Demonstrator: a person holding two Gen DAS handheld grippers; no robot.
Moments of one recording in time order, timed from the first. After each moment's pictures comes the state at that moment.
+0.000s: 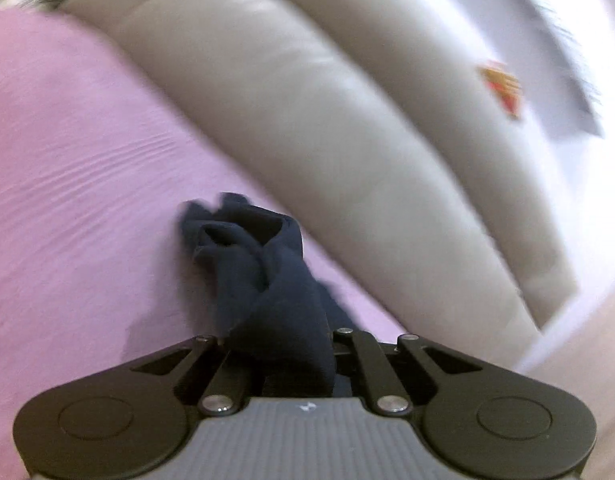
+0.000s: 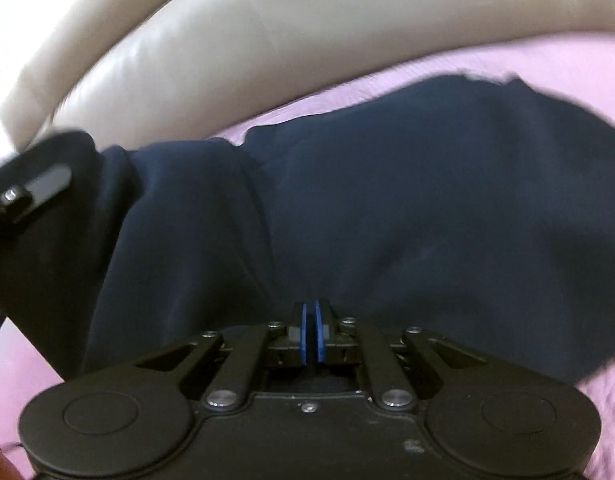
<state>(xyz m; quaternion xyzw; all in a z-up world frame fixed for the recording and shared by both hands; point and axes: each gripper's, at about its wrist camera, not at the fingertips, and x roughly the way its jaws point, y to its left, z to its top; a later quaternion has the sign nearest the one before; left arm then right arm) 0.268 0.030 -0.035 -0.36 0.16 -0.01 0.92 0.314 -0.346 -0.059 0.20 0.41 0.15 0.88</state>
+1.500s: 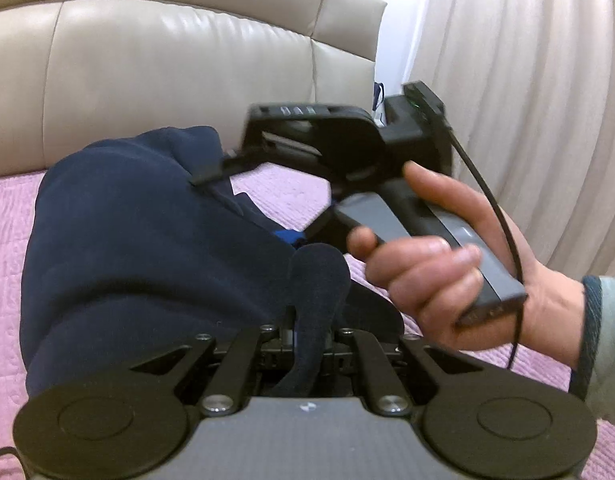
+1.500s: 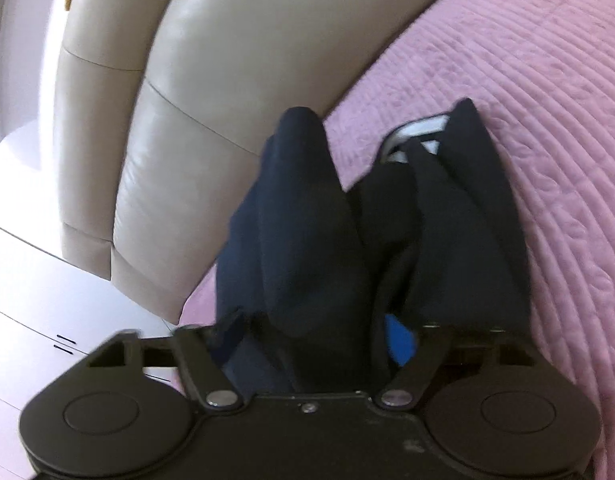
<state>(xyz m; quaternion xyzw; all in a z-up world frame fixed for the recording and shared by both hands) 0.324 -0.210 -0.045 -0.02 0.27 -0.29 0.92 0.446 -0.525 -0.053 0.40 0.45 0.26 0.76</state>
